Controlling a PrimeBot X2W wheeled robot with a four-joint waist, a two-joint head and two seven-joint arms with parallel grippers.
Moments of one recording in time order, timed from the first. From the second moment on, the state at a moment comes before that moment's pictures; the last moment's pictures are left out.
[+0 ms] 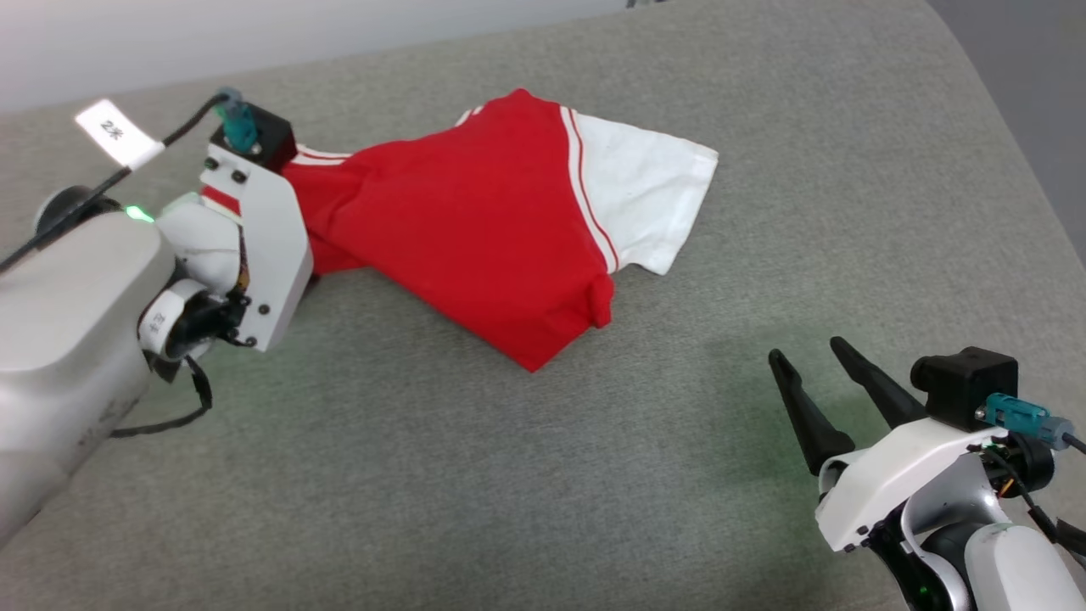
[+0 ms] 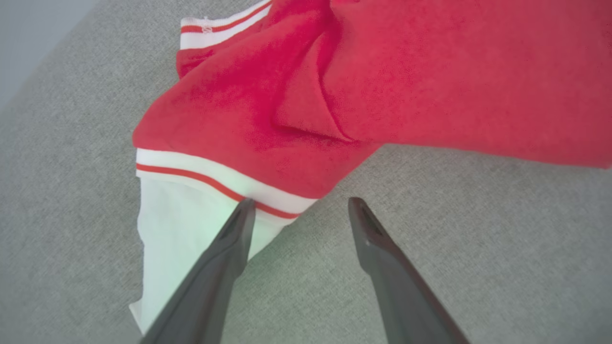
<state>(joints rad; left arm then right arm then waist) -1.21 0.74 -1.23 0.47 -1.09 0.03 0.69 -0.19 -0.12 0.13 -0.02 0.33 0.13 0.26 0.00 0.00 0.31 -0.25</state>
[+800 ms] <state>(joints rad) -1.31 0.80 -1.18 0.40 -1.24 -0.04 0.93 -0.20 -0.10 0.14 0.03 0.34 0.13 0.22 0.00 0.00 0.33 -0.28</state>
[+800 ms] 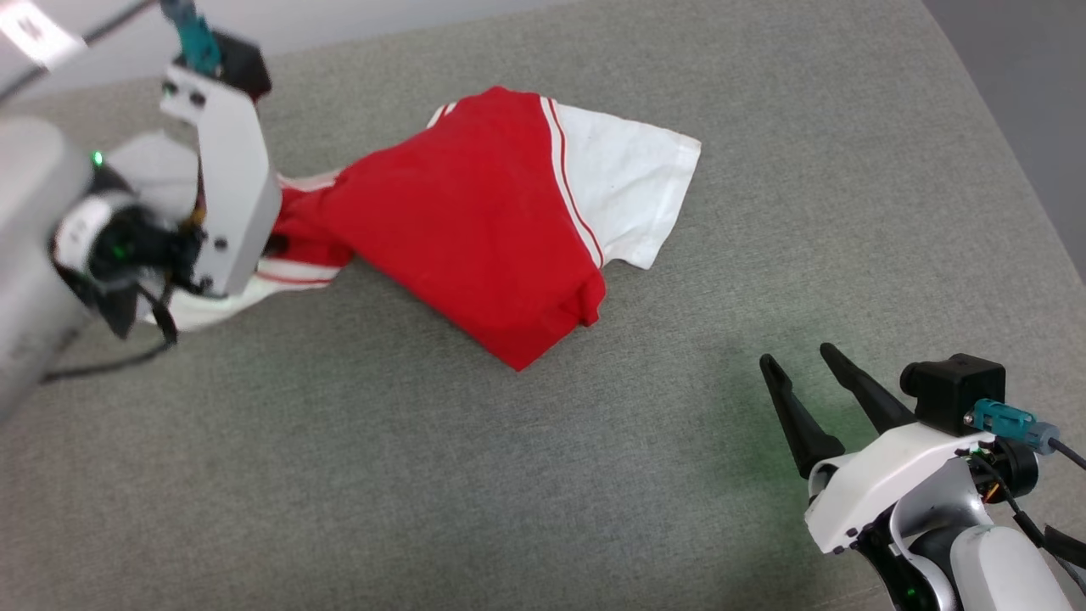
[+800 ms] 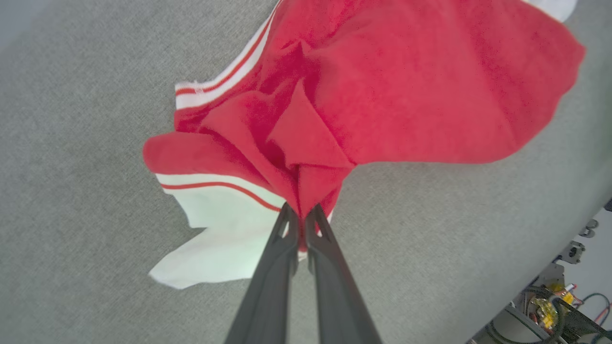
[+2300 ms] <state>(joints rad) -1.22 0.86 -1.16 0.50 -1.28 0.02 0.89 -0.22 -0.11 0.14 0.02 0.35 0.13 0.23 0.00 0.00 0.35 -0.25</state>
